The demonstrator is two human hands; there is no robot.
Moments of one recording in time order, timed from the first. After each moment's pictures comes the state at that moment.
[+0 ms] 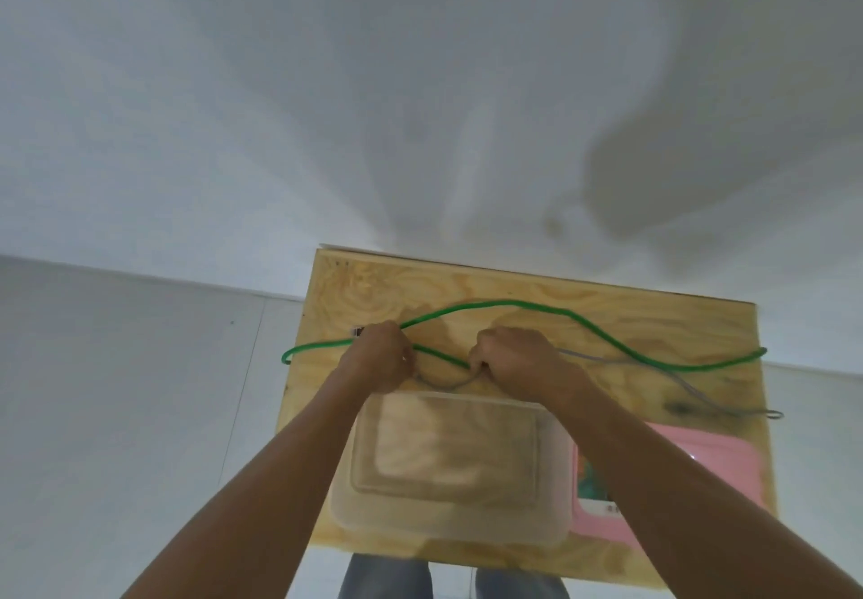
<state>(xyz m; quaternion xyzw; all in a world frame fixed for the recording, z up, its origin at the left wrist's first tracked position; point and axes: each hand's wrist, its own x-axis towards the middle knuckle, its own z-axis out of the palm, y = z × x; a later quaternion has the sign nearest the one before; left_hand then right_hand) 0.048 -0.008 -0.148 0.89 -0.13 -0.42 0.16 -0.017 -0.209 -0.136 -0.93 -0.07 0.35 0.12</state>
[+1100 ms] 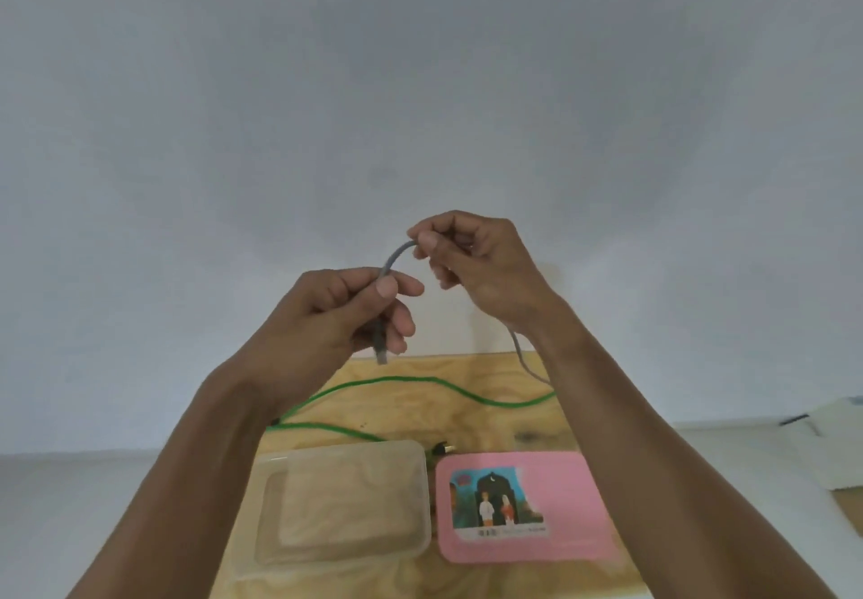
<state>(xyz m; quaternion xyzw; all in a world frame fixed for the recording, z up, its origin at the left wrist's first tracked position) -0.067 -0.110 0.173 0.63 -0.23 -0.31 0.67 -0.094 -0.313 0.158 -0.74 0.02 -0.12 0.66</state>
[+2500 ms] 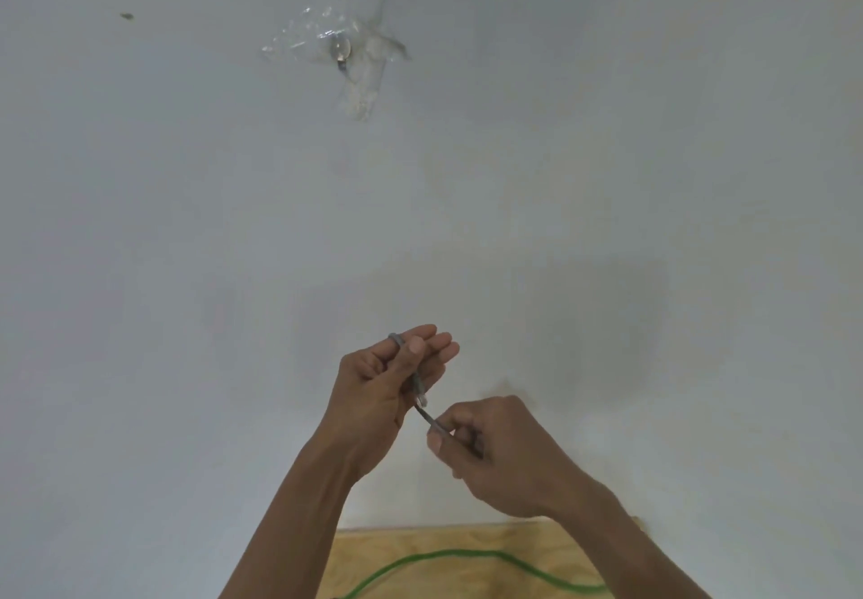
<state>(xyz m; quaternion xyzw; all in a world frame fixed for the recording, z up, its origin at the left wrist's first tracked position) -0.027 -0.079 0.240 0.48 -0.18 -0.21 0.83 -0.122 -0.214 0.217 -0.92 -0.01 -0.09 0.39</state>
